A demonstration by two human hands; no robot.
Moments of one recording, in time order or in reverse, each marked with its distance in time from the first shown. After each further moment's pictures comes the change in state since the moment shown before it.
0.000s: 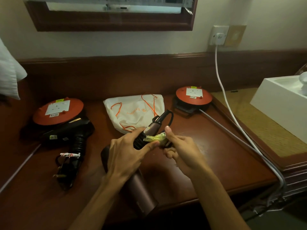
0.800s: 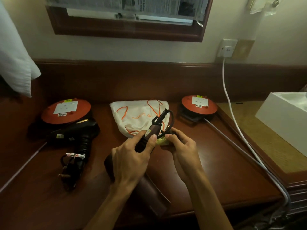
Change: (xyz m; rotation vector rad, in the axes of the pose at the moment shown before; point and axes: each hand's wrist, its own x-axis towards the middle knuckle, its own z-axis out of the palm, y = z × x) left_hand -0.006 -0.003 0.010 -0.118 0.139 -0.137; right_hand 0.011 0.003 0.017 0.025 0.004 -0.292
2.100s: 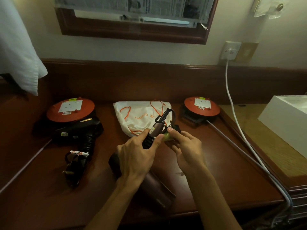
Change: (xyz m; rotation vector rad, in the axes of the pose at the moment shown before) left_hand 0.005 0.015 0.001 0.147 0.003 -0.015; right_hand 0.010 -0.013 0.007 0.166 0.141 0.159
